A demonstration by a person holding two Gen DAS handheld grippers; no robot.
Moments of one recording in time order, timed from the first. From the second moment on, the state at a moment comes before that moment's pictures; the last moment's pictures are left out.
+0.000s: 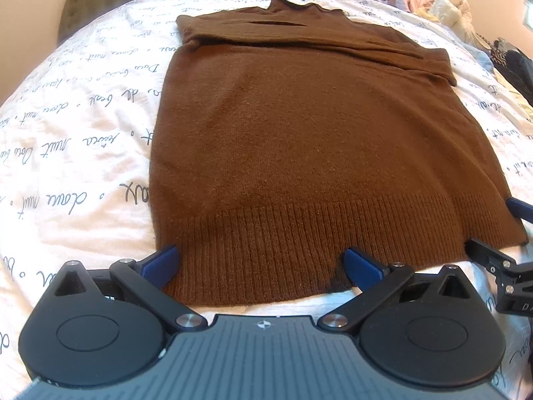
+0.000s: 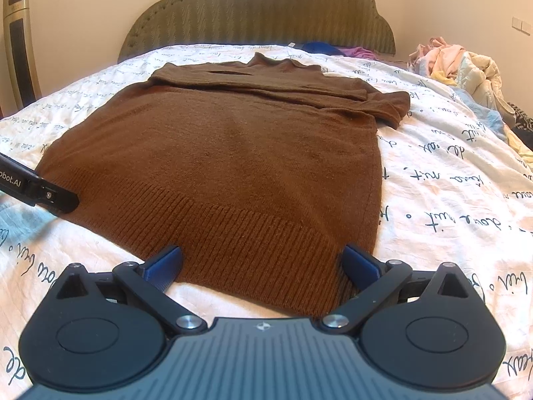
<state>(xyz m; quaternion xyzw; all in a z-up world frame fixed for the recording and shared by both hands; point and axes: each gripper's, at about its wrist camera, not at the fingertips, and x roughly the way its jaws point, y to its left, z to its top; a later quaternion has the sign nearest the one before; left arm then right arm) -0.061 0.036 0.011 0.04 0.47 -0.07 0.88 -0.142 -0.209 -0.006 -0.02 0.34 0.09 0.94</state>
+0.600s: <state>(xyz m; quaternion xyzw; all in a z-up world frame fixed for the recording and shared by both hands) -0.070 0.038 0.009 0.05 0.44 -0.10 0.89 -0.143 -0.207 -0.007 -0.02 0.33 0.09 0.94</state>
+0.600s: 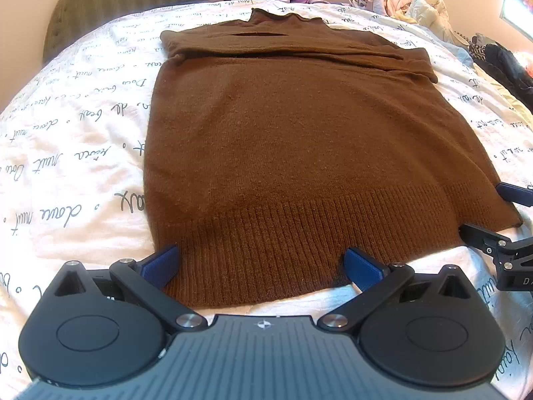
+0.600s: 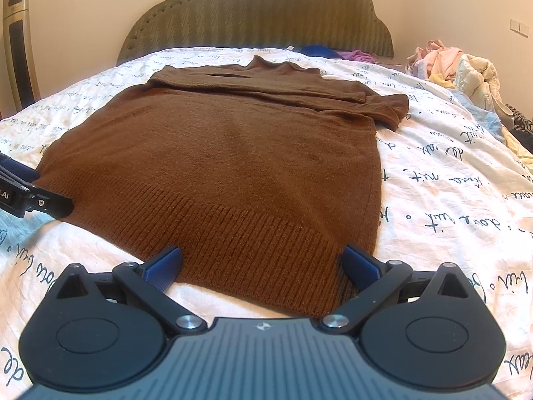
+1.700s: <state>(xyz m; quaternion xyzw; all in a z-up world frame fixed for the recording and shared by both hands) -0.003 0.176 -0.008 -0.44 0.52 -0.19 0.71 -0.145 -0.335 0.000 0.29 0.36 0.11 0.88</state>
